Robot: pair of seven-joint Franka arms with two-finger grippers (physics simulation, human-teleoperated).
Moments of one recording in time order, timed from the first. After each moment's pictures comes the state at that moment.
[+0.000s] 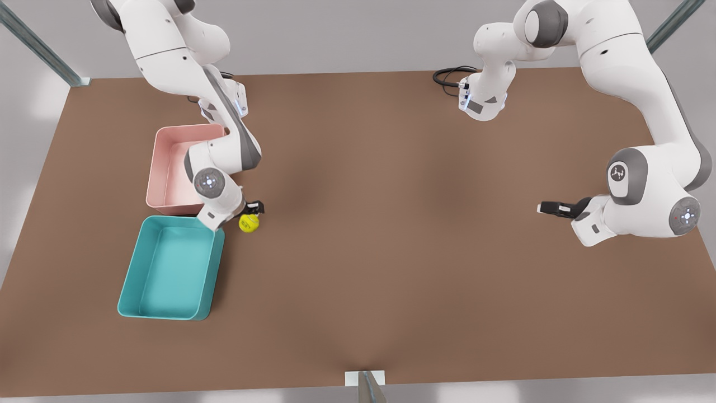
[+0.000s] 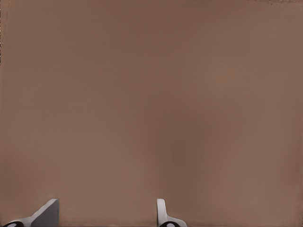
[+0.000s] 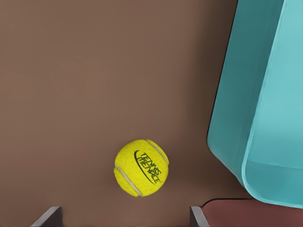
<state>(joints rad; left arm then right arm) -0.10 0.41 0.20 -1.42 -0.20 1.41 0.28 0.34 0.21 -0.01 -2.18 -0.03 2.26 0.26</state>
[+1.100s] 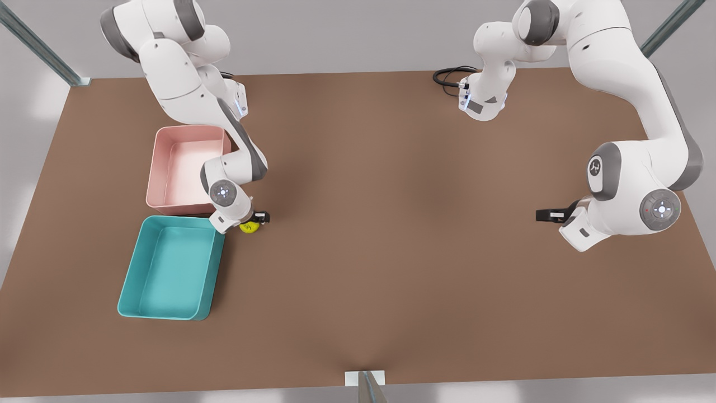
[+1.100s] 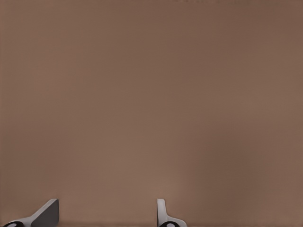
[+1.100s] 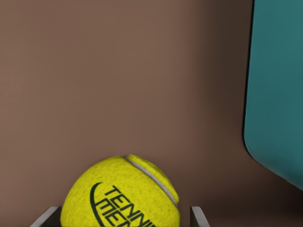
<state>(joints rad) -0.16 0.41 0.18 -1.36 -0.03 1.46 0.08 0.33 0.41 -0.02 -2.28 -0.05 2.56 0.41</state>
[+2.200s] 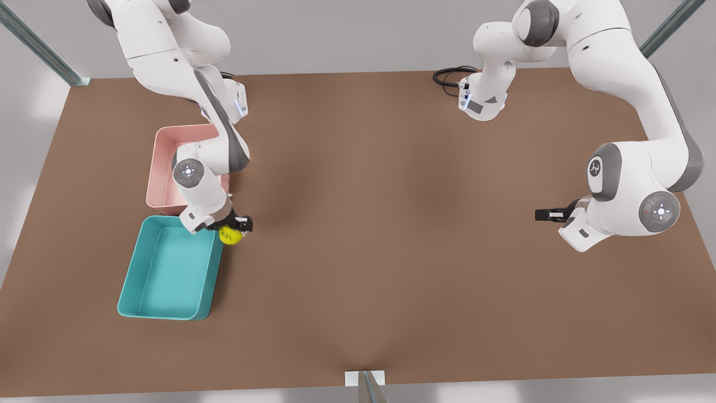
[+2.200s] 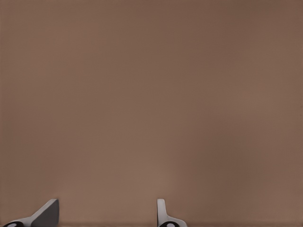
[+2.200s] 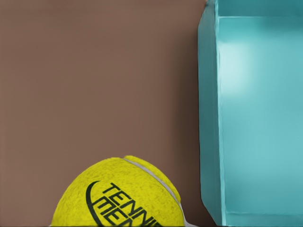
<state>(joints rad) -0.16 0.42 0.17 -1.34 -0.04 1.43 0.05 0.27 0.19 -0.05 -2.18 -0.04 2.51 0.35</state>
